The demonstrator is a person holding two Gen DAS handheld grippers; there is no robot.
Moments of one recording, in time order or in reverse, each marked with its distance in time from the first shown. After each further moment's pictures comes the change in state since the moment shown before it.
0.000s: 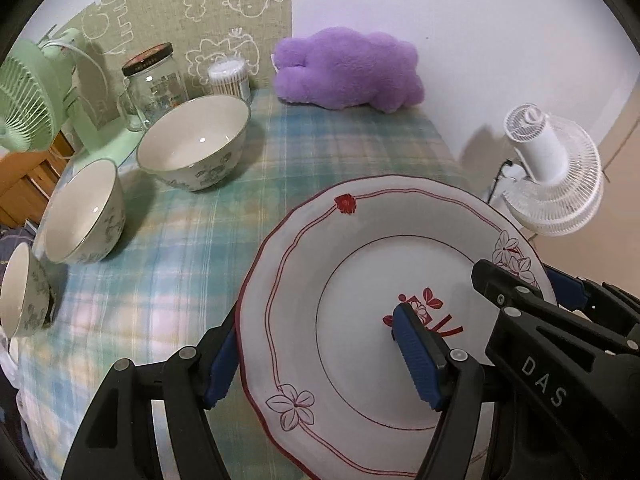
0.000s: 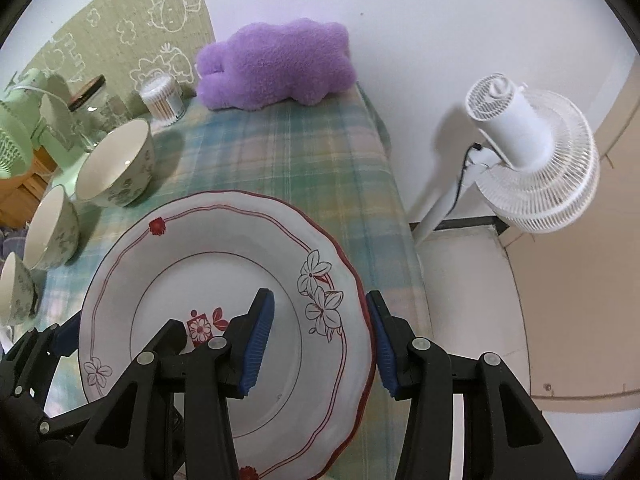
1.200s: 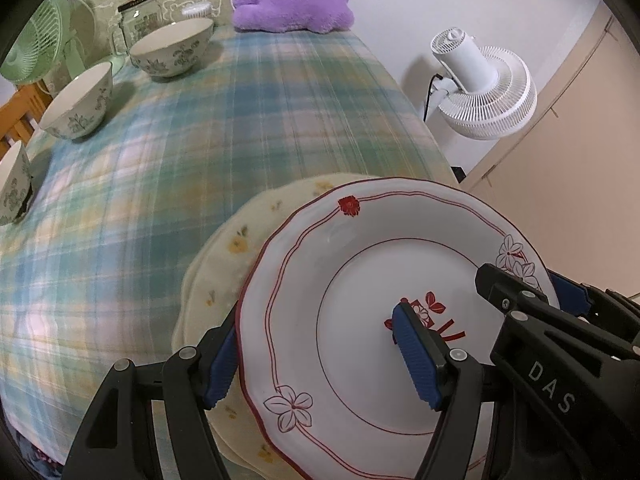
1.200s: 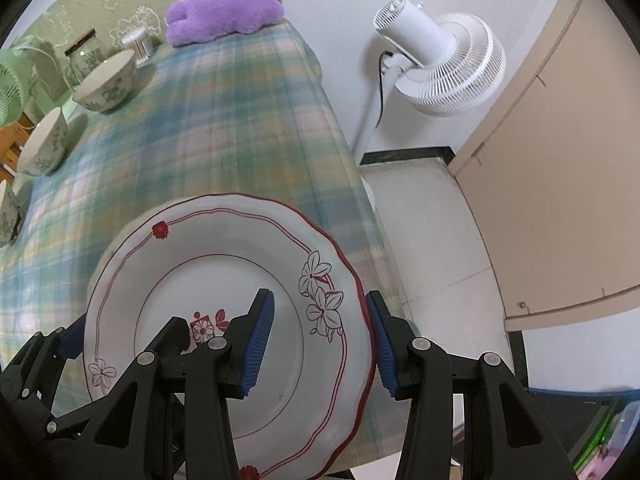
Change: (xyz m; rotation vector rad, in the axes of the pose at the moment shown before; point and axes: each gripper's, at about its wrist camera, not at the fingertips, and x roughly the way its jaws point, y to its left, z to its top) left arm -0.039 -0.025 -0.149 0.060 0.117 -0.138; right arm -0.064 -0.028 -0.165 0.105 0.114 -0.148
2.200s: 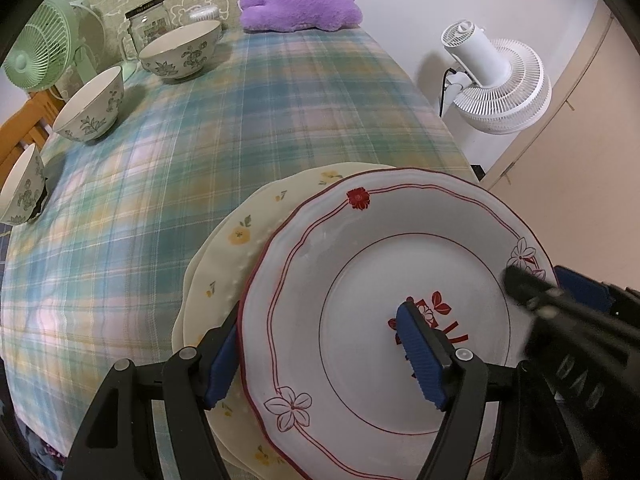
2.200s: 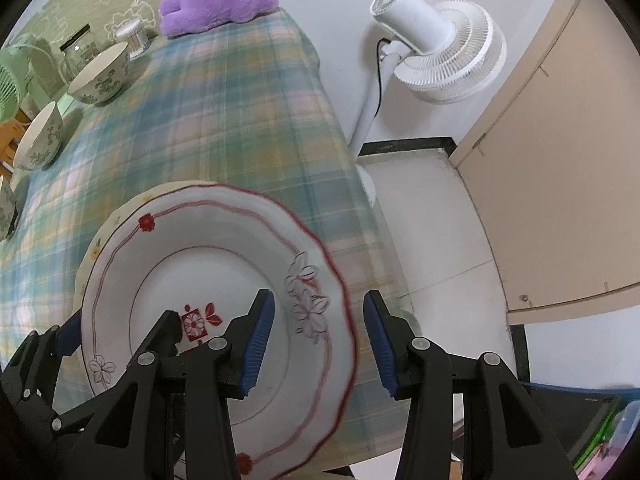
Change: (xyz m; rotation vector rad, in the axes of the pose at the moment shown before) left arm 0.007 -0.008 -0.003 0.013 -0.013 0.092; right arm 0.007 -0.015 -0.004 0.007 0.019 0.009
